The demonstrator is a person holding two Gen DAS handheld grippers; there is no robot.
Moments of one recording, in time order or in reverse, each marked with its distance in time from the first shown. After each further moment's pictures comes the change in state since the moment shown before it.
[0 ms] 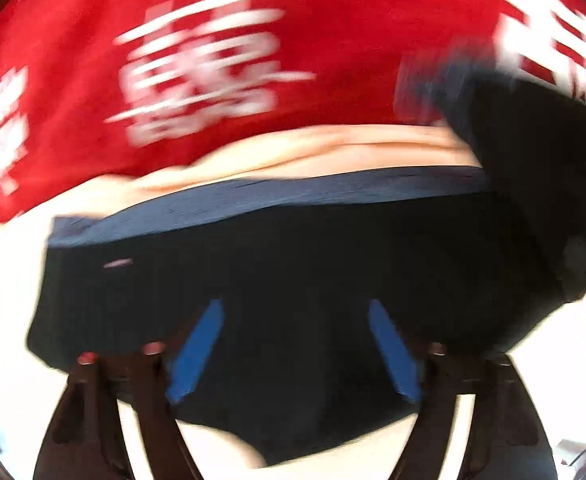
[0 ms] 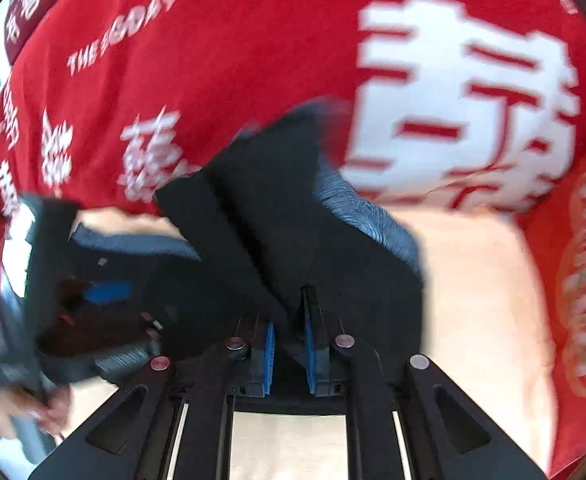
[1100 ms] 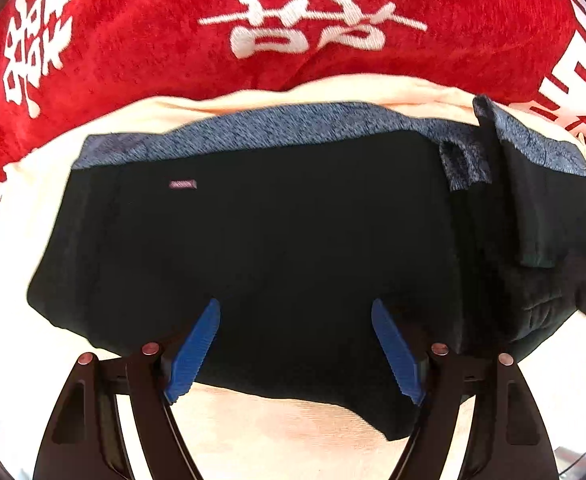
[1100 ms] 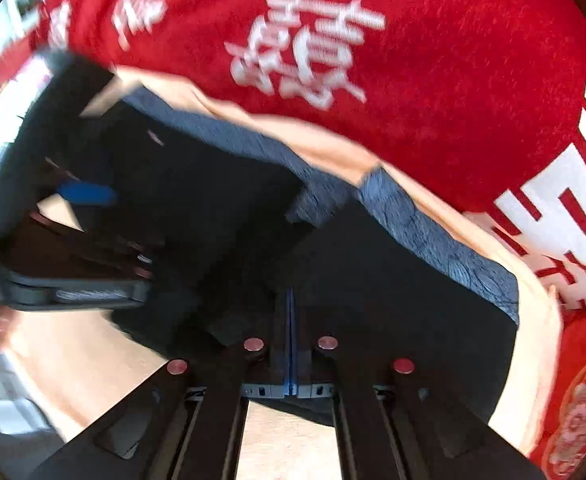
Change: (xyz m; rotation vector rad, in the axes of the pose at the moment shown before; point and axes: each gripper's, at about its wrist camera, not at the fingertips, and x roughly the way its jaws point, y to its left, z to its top) left arm 0.043 0.050 -0.034 -0.072 0.077 0.003; right arm 0.057 0.119 -0.011 -0.449 0.174 0.041
